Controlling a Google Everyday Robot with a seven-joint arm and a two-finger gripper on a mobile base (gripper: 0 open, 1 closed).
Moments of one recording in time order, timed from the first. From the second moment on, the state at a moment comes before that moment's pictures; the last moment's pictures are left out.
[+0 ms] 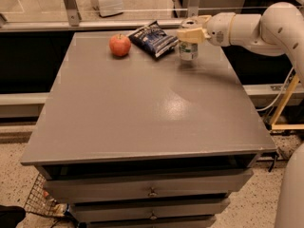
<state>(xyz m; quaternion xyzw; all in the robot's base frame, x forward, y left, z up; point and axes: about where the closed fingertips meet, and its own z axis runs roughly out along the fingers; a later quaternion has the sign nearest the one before) 0.765 -0.140 0.941 -0.40 0.66 0.26 0.58</state>
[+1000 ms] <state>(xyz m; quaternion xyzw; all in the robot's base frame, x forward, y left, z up) 0.768 -0.136 0.935 -0.40 0.66 0.26 0.58</state>
